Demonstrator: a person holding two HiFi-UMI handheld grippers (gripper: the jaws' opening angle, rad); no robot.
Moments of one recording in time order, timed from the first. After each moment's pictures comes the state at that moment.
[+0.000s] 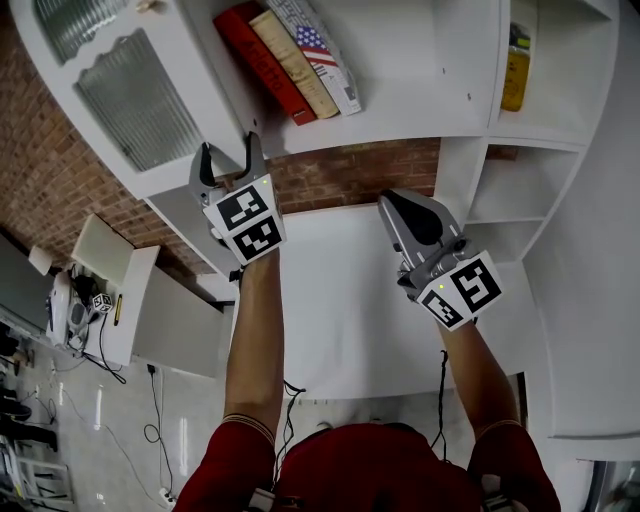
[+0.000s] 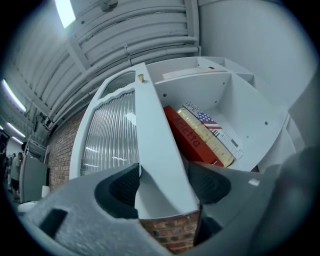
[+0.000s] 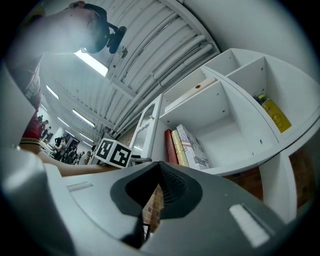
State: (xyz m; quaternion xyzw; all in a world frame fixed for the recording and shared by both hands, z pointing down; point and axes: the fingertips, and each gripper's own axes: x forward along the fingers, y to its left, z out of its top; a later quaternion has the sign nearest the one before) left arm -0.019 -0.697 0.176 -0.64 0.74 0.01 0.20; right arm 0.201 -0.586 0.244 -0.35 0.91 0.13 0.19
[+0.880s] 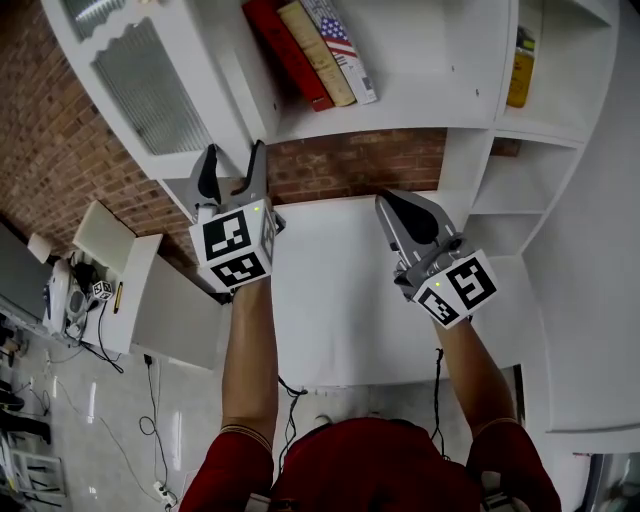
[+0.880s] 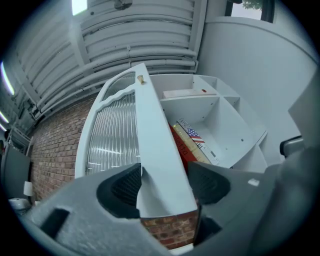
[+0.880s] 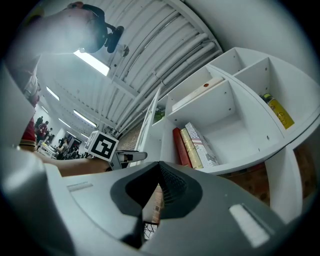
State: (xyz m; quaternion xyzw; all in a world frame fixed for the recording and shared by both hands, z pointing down) left arm -0.026 -0.627 0.177 -0.71 0.67 0.02 0.20; right arm 0.169 -0.555 0.249 -0.34 0.91 0.12 0.19
